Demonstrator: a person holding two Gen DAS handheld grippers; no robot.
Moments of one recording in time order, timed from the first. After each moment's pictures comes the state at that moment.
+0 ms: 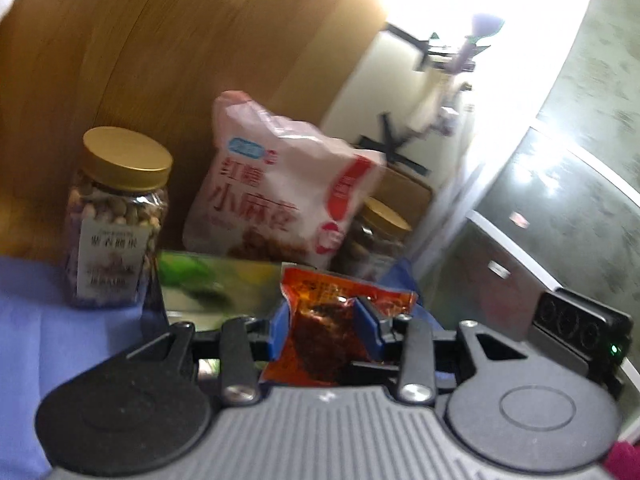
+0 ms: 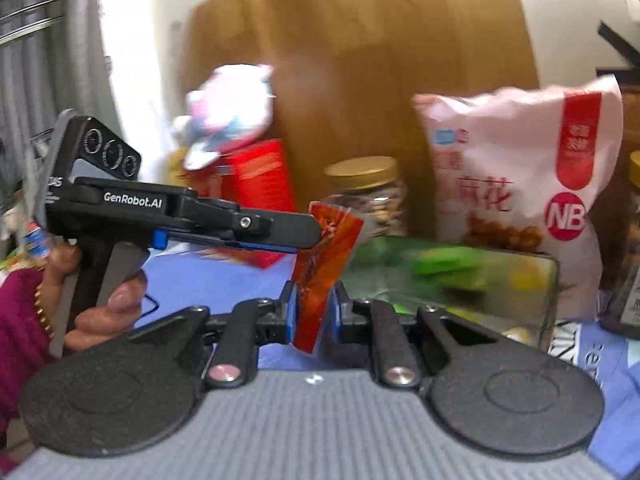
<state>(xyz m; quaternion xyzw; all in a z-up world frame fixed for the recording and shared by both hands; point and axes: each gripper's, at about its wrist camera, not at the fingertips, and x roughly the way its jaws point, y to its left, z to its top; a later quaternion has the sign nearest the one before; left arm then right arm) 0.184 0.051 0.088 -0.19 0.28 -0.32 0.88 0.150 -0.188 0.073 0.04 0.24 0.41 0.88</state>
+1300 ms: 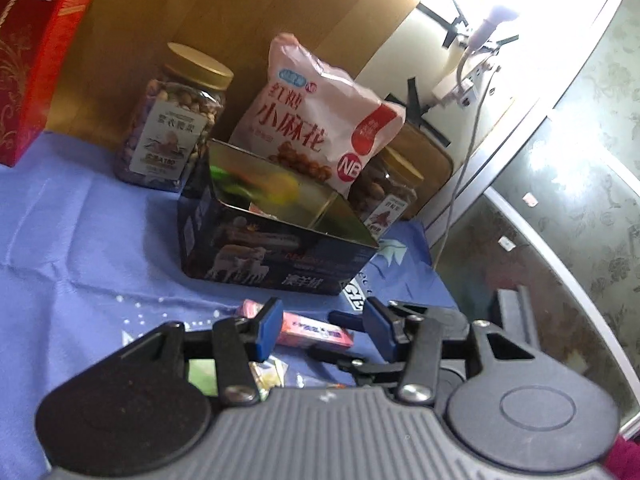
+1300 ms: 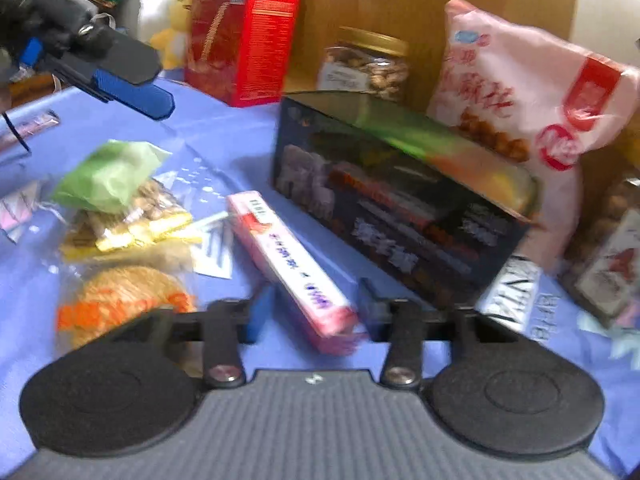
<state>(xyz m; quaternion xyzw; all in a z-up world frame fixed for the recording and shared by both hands) 0.080 0.065 0.050 -0.23 0.33 -0.27 0.88 0.107 -0.197 -0.008 -0.20 0.26 0.38 0.86</state>
